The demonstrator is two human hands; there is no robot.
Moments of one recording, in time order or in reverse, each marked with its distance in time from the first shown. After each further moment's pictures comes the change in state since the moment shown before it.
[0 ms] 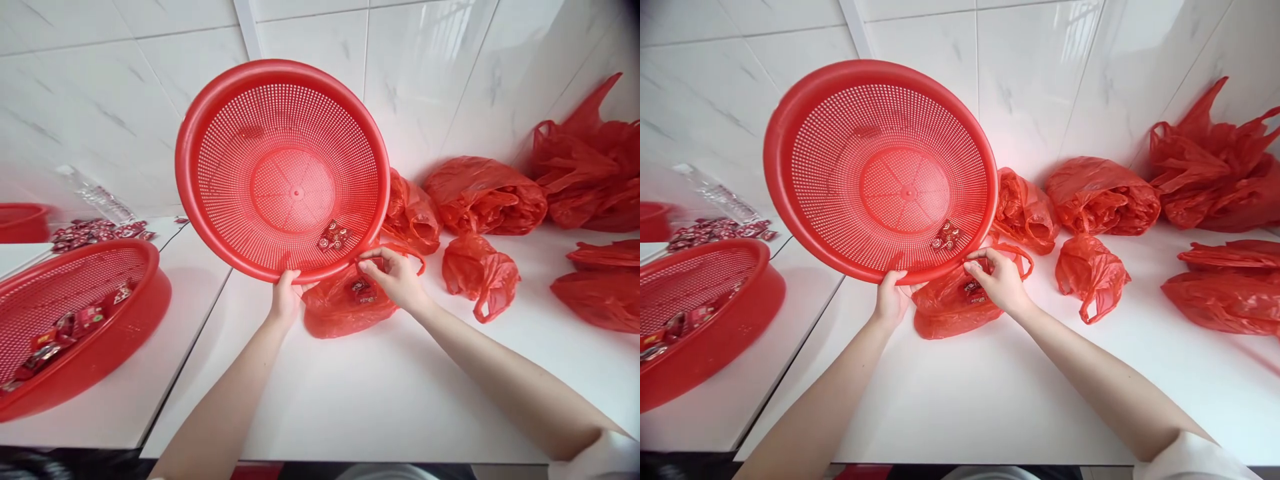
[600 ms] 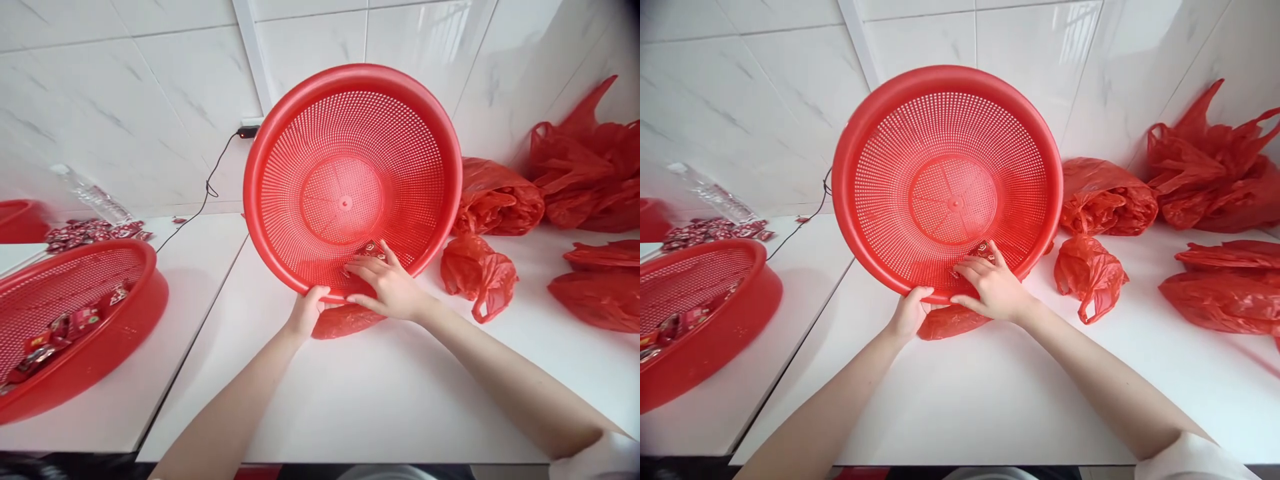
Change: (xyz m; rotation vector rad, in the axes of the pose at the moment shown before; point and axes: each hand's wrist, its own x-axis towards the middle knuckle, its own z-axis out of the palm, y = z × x) left_hand -0.030 -0.016 0.019 0.026 -0.238 -0.275; right_hand -0.002 0.001 -0.010 -0.865 -0.328 -0.615
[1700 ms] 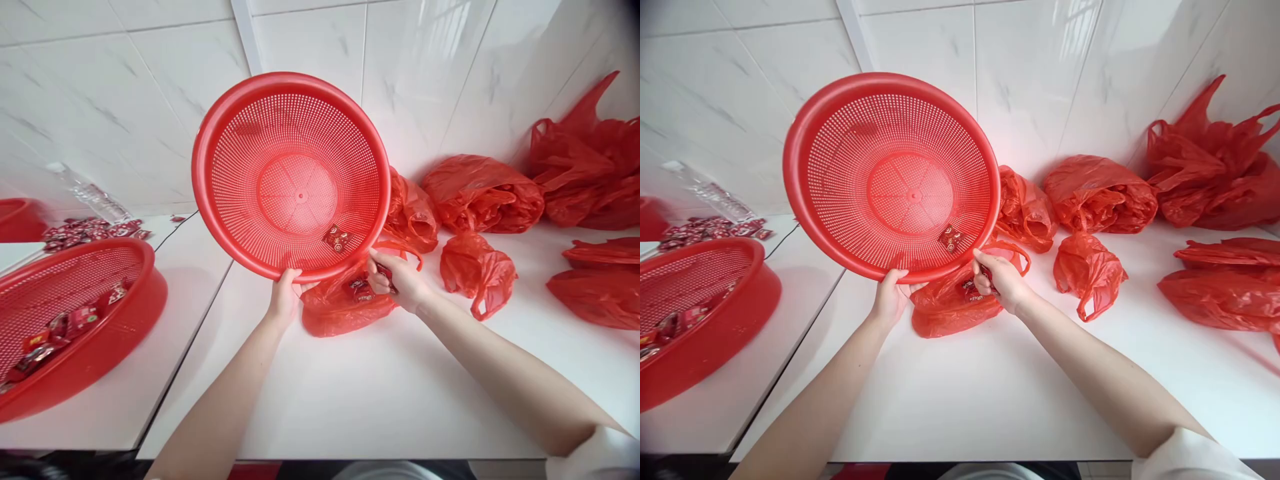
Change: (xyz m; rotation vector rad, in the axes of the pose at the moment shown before) left_hand 0.019 0.022 -0.026 0.017 0.240 0.241; right_hand 0.012 -0.005 -0.003 1.623 0.130 0.794
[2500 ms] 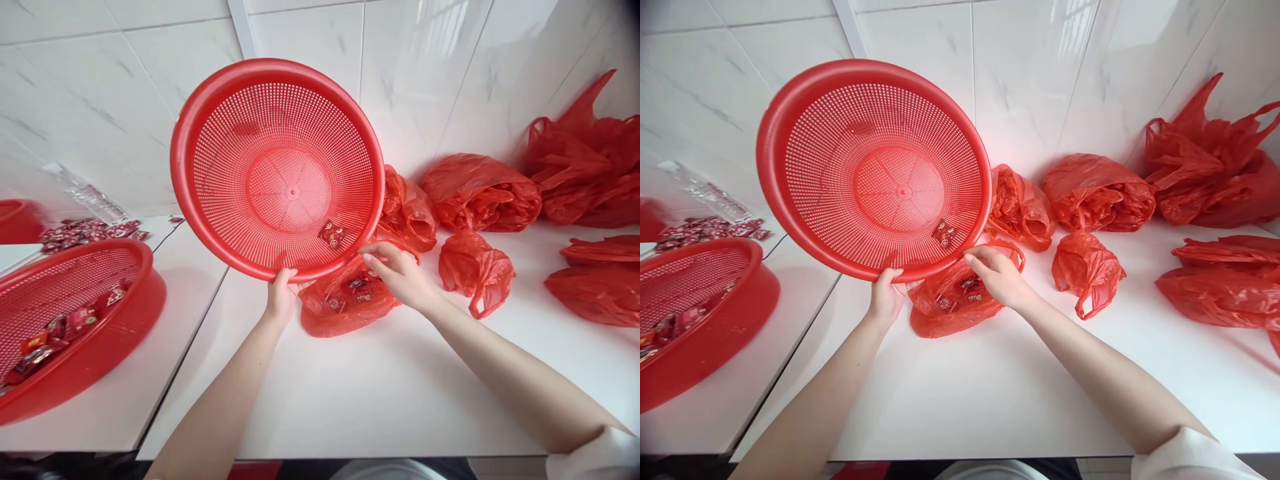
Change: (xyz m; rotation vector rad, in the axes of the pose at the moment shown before) left_hand 0.005 0.000 -0.002 -0.022 0.079 0.041; right_hand -0.013 -0.013 0.000 -0.790 0.120 -0.331
